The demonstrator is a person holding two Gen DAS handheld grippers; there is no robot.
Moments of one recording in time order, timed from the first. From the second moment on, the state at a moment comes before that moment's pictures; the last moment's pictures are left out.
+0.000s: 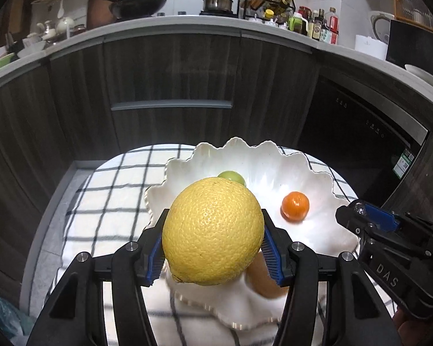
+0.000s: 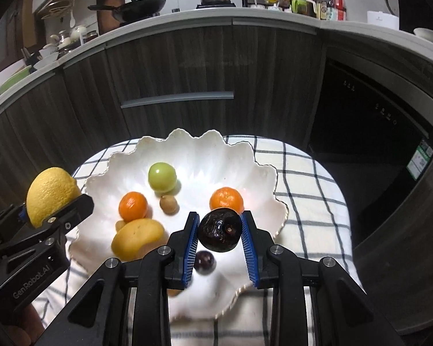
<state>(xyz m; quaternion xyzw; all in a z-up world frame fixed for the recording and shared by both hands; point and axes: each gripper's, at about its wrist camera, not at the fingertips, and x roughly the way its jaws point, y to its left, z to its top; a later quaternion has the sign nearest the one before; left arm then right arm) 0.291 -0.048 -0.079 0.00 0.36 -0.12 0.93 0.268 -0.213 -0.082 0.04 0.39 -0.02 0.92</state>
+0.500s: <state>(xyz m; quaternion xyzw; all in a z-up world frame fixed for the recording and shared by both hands) 0.335 -0.059 -0.120 0.01 0.42 -0.13 0.90 0.306 -0.211 -0.117 0.04 0.44 -0.01 0.90</state>
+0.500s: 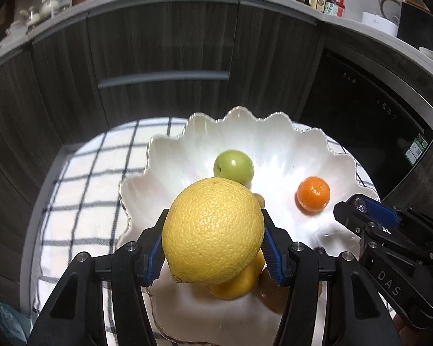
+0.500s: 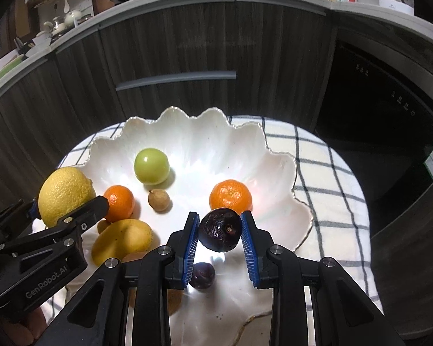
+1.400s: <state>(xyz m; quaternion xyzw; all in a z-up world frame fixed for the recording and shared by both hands) 0.276 -0.034 -0.058 0.03 0.36 -0.06 0.93 0.255 -0.210 -0.058 0.05 0.40 -0.08 0.91</state>
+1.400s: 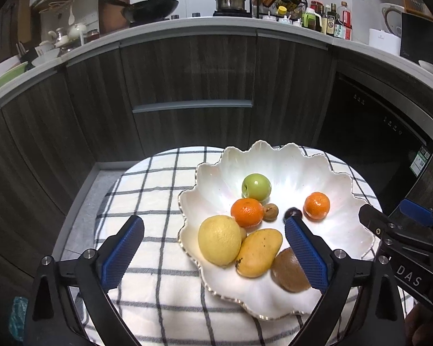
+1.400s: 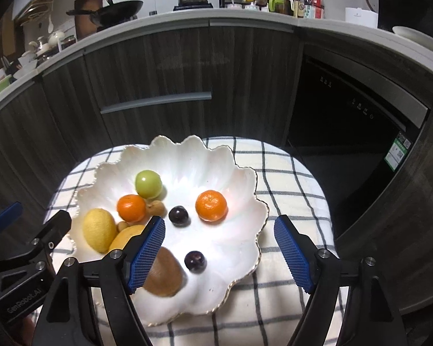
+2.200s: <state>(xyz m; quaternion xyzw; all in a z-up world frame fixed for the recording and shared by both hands) 0.151 -0.019 -0.026 0.02 0.34 -0.04 0.94 0.141 -0.199 -0.020 0.04 0.36 -0.06 0.93</state>
